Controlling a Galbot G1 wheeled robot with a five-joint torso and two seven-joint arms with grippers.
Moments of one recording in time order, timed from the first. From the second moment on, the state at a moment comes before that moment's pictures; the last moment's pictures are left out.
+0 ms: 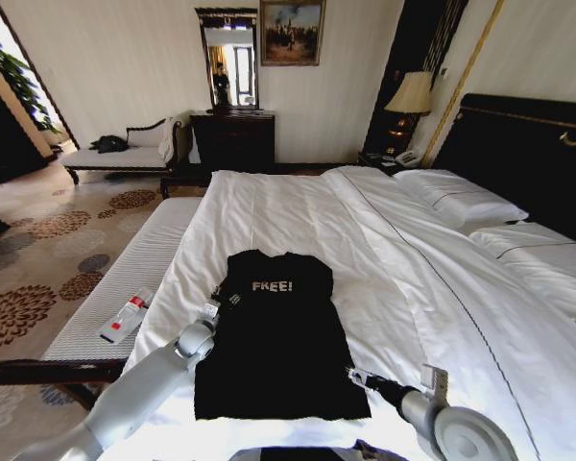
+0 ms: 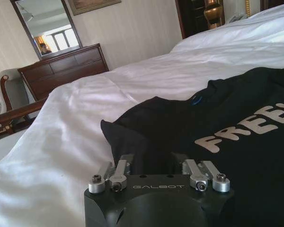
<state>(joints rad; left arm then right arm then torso) 0.81 -0.92 0.20 -1.54 -0.47 0.12 -0.30 -1.84 1.09 0.71 2.34 1.18 -0.74 0.41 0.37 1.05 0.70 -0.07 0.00</state>
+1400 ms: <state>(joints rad) 0.90 -0.87 0.01 -1.60 -0.56 0.13 -0.32 -1.78 1.02 0.74 2.35 1.24 -0.74 0.41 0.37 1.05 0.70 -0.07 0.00</state>
